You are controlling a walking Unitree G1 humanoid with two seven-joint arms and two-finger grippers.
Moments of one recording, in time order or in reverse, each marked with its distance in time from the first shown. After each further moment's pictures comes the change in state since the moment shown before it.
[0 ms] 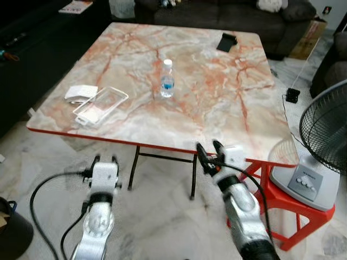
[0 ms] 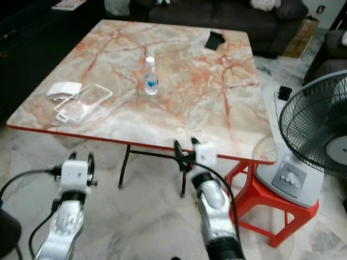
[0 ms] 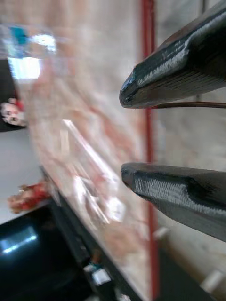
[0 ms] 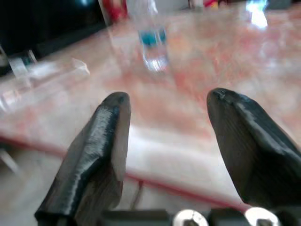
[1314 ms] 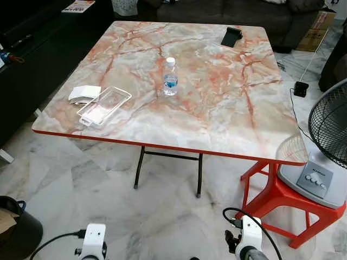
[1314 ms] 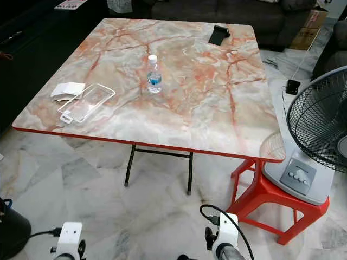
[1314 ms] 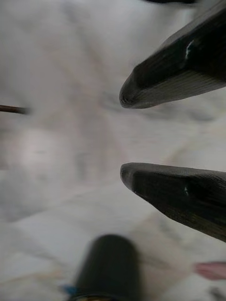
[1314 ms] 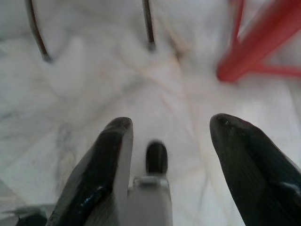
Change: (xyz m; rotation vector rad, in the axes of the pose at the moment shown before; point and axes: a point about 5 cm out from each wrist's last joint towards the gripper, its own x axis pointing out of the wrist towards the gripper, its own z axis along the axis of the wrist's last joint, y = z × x) left arm -0.119 0.019 -0.152 0.021 0.875 -0.101; right arm -0.153 -0.072 -0.142 0.084 0.869 -0.417
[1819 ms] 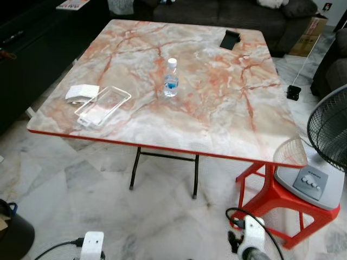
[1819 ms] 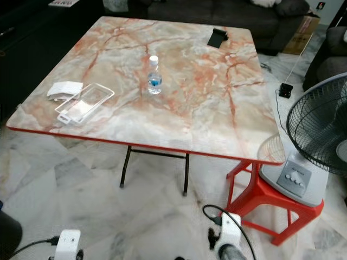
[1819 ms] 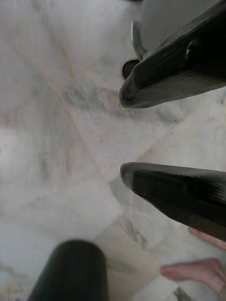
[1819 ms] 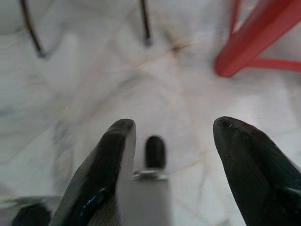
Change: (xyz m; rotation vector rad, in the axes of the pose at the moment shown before) left arm -0.010 0.009 -0.033 -0.013 0.166 0.014; right arm -0.004 -0.001 -0.019 0.065 0.067 -0.047
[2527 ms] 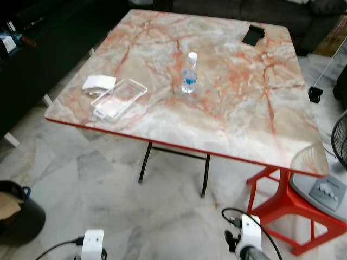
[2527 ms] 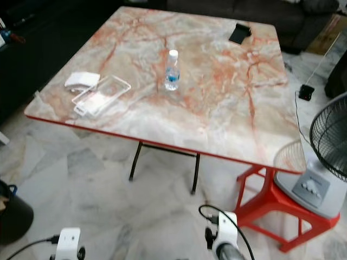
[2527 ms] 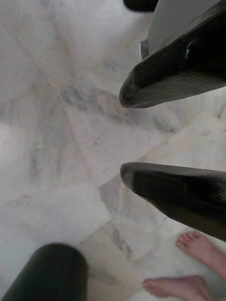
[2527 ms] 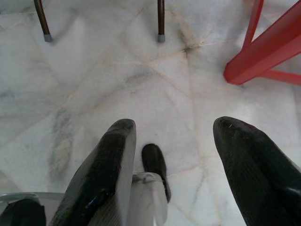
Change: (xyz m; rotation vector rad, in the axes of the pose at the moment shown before) left arm 0.001 -0.007 0.006 -0.051 -0.025 -0.014; right arm 0.001 -0.004 0.007 -0.038 -0.008 -0.001
